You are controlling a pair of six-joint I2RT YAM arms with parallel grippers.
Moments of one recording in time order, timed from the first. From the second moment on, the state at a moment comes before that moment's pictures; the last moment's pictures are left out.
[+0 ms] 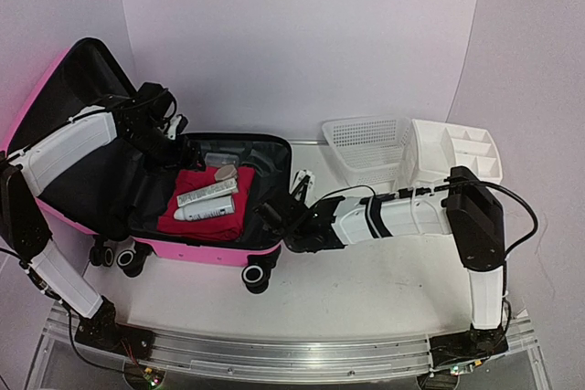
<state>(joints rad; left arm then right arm) -0.39 1.54 1.48 -0.97 0.16 -0.35 1.14 2.06 1.43 -0.19 0.72 1.11</state>
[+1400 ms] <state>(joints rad) -0.53 1.34 1.19 -0.70 0.53 -0.30 0.34 1.68 1.79 -1.26 0.07 -0.10</state>
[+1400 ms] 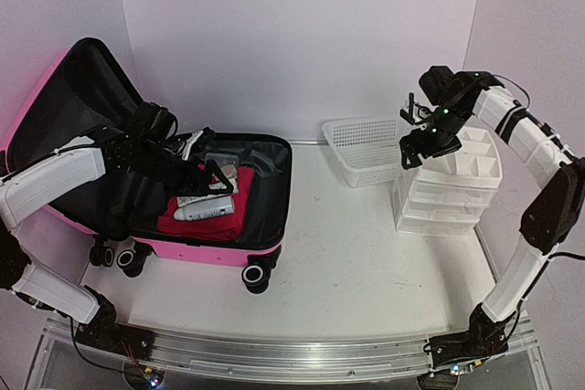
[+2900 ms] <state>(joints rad) -0.63 1.34 1.12 -0.55 0.52 -0.44 0.69 1.69 1.67 -1.20 0.35 0.87</state>
